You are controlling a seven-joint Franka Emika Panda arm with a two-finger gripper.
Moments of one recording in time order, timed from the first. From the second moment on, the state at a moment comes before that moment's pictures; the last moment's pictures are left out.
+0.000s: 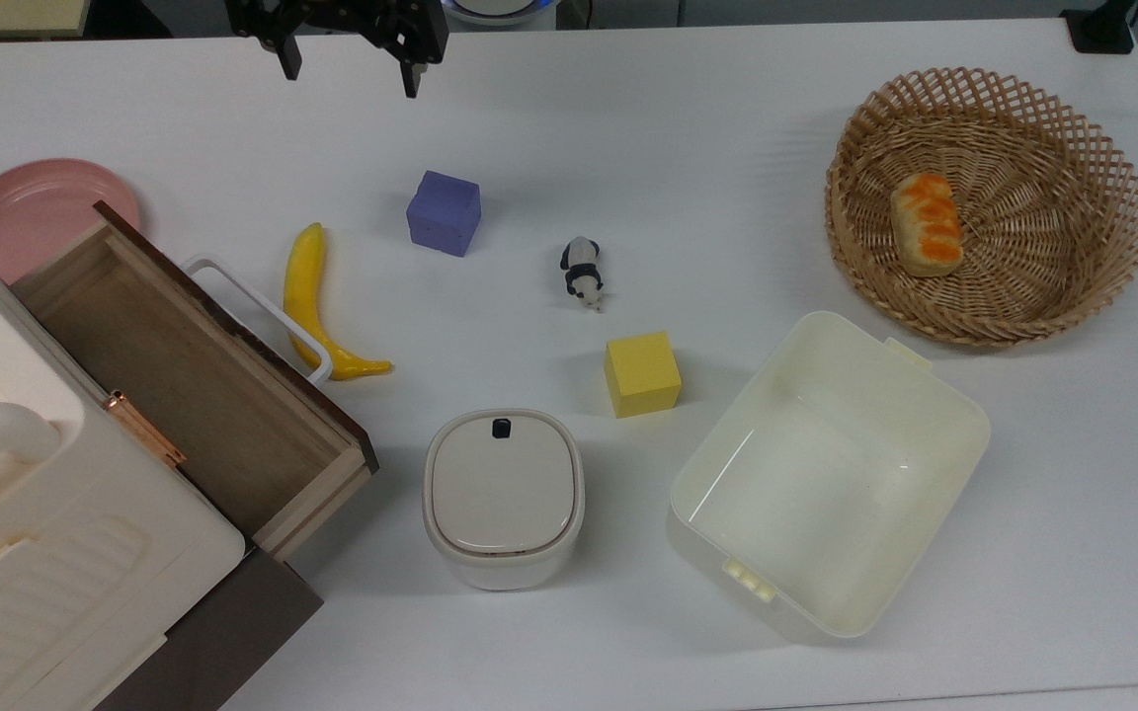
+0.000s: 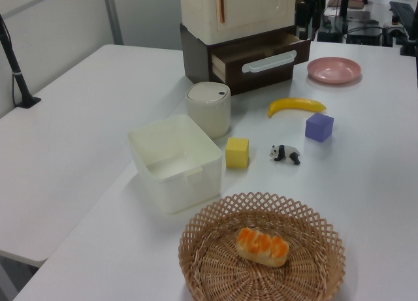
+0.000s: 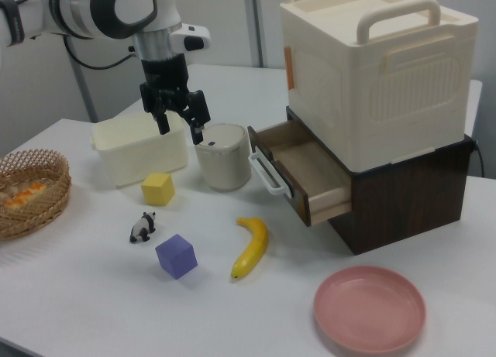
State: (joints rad) arm -0.03 0.08 -0.06 -1.55 -0.03 1.62 0.05
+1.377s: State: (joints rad) arm 0.22 0.35 -0.03 -1.68 -0.02 1.82 0.03
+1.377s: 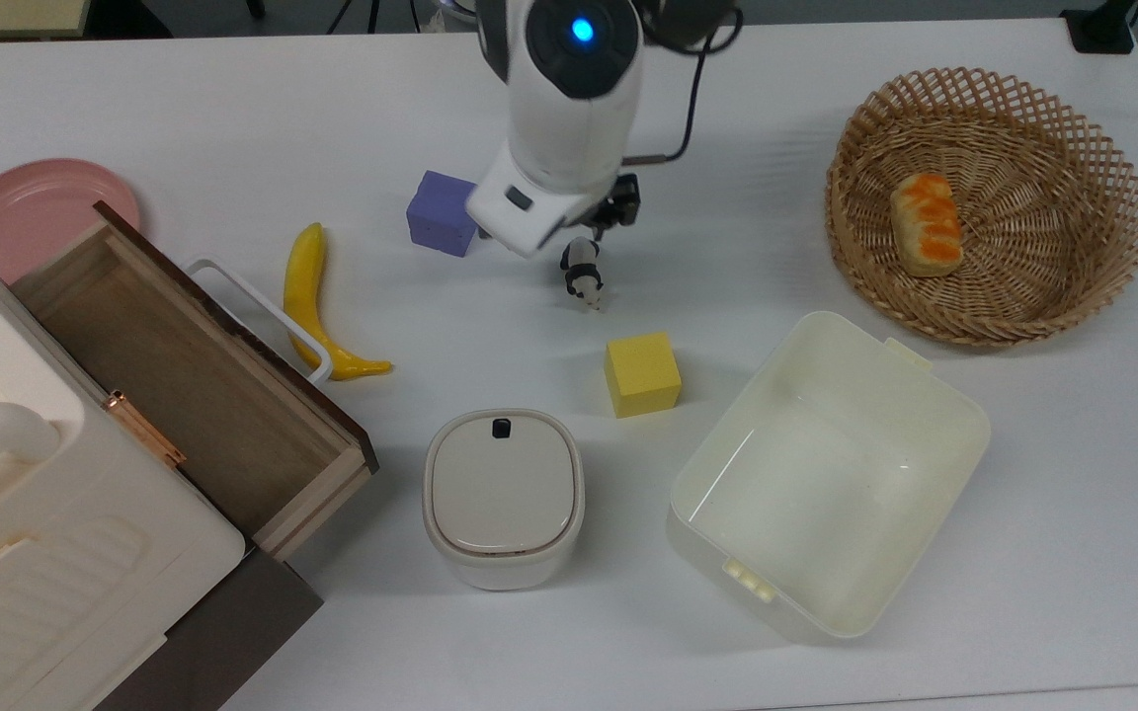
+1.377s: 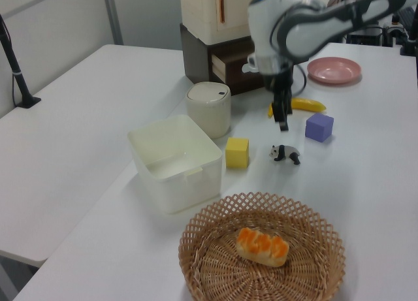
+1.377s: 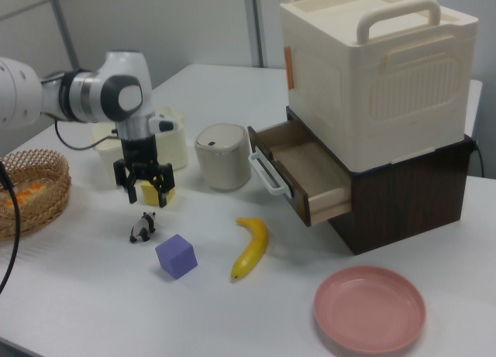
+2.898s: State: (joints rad) arm 0.21 0.33 -0.06 -1.63 -0.06 1.80 -0.04
